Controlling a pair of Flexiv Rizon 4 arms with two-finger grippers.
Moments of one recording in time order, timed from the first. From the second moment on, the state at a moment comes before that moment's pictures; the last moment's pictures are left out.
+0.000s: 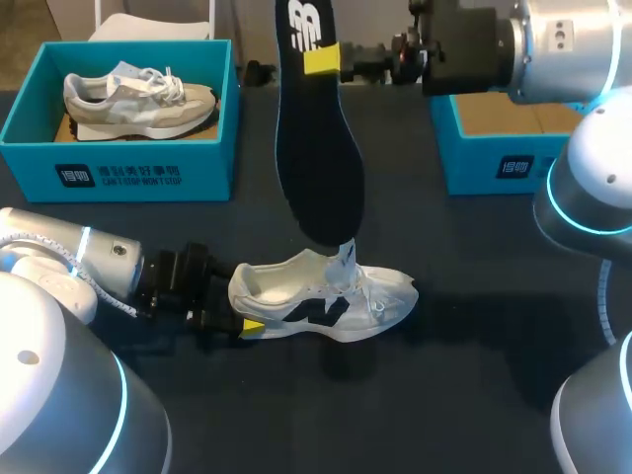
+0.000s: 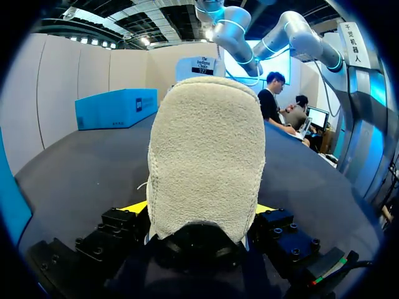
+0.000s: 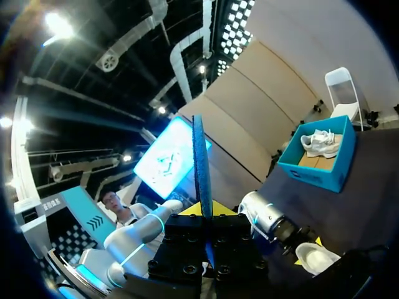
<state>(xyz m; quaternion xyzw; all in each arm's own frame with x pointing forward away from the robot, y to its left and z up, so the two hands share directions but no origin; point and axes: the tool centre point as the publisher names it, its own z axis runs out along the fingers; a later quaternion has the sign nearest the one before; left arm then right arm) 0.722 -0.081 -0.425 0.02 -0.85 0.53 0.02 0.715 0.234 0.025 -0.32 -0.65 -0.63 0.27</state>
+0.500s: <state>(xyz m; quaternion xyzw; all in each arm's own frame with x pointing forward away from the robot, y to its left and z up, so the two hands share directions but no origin) 0.722 -0.081 -0.425 0.02 -0.85 0.53 0.02 0.714 0.231 0.026 -0.32 -0.65 -0.63 0.27</state>
